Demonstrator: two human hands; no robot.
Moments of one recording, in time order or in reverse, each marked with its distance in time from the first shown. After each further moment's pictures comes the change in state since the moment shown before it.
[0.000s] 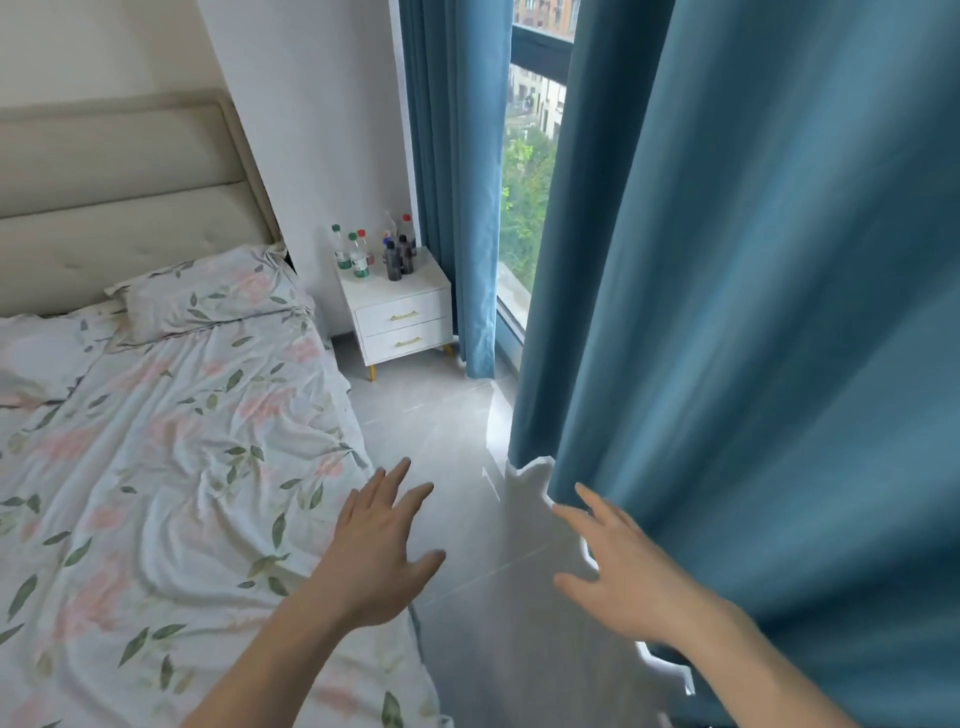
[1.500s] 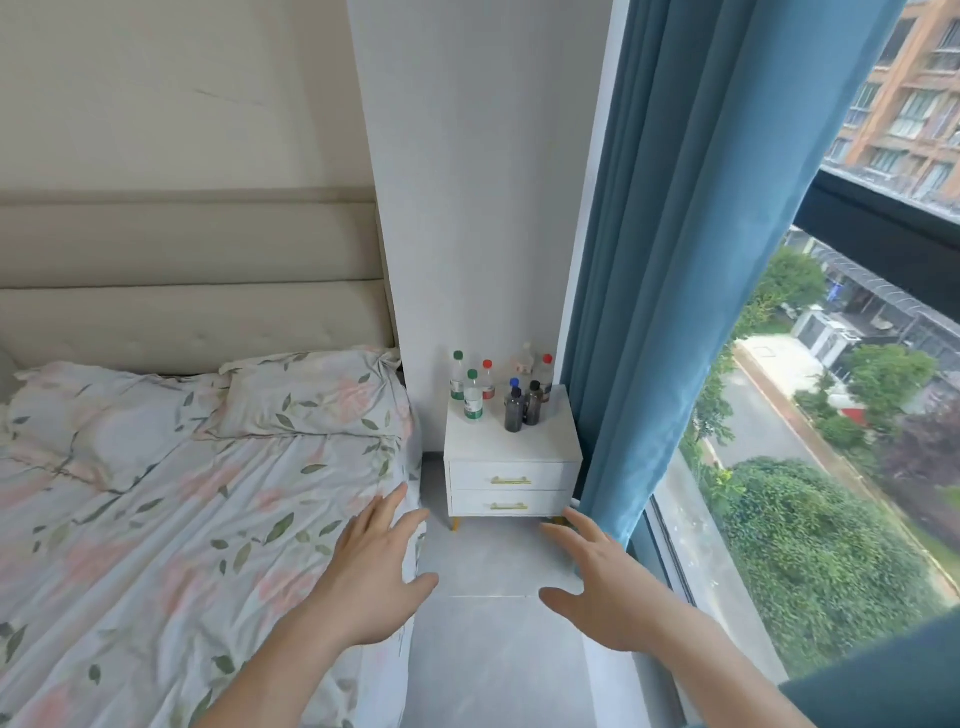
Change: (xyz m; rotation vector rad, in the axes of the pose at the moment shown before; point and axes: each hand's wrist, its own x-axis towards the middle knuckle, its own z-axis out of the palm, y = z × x) left_hand 0.552 -0.188 -0.208 -0.117 0.131 -0.417; right_hand 0.685 -0.119 -0.279 -0.131 -0.119 -0.424
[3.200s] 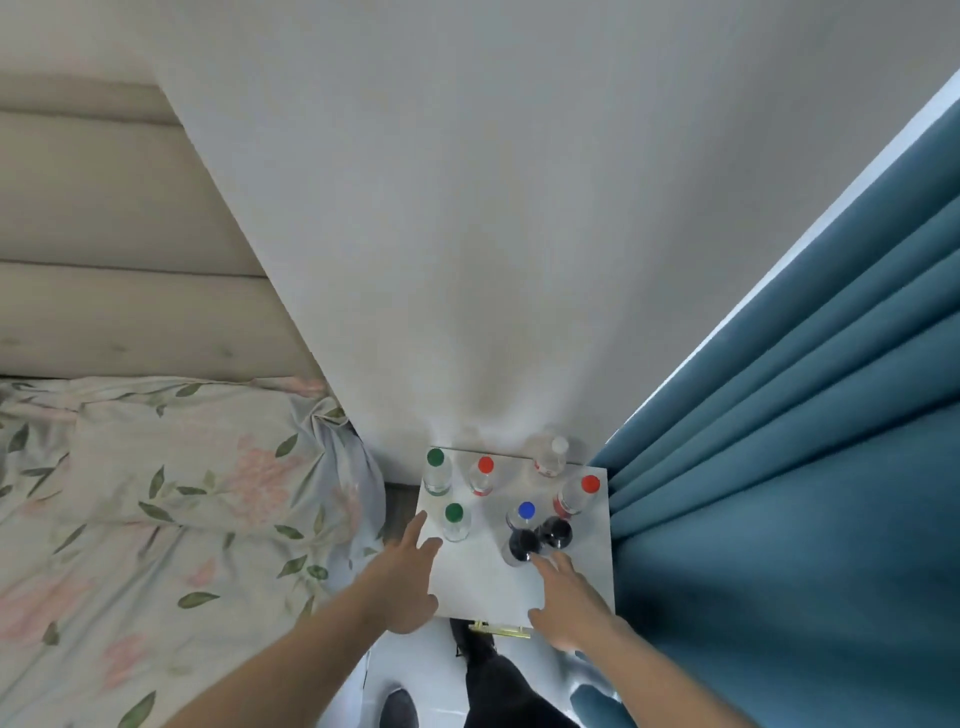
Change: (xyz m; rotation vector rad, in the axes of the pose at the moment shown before) left_hand 0.711 -0.077 0.002 0.148 -0.543 -0.137; right_hand 0.695 0.180 -0.110 -0.052 -0.451 0.310
